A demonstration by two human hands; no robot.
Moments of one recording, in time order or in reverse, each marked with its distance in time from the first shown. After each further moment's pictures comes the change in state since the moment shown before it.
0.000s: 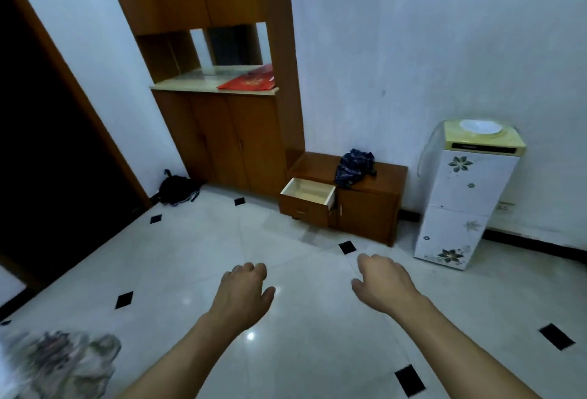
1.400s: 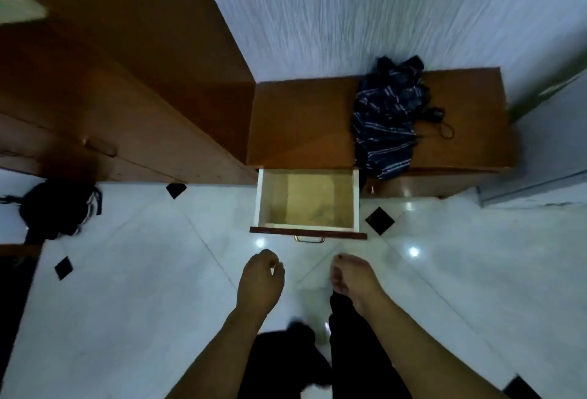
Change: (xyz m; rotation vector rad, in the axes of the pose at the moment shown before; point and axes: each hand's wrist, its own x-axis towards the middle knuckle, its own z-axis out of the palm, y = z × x) left_hand 0.910 -0.176 0.354 -0.378 -0.575 -0.198; right_hand 0.885 0.065 0.307 1.538 -0.310 1.331
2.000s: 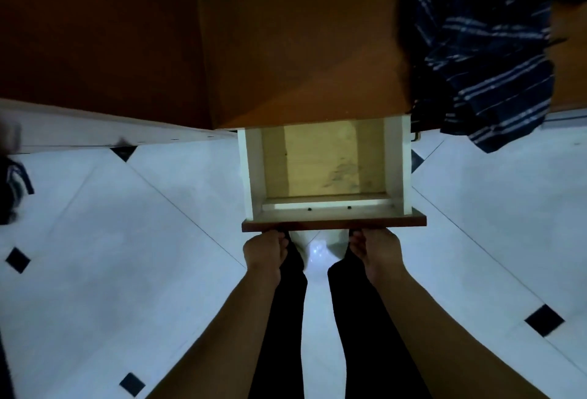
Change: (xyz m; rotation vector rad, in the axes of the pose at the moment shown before) left_hand 0.240 -0.106 0.113 -0.830 -0.103 -1.072; right_hand 0.232 0.023 0.066 0.468 0.309 0.266
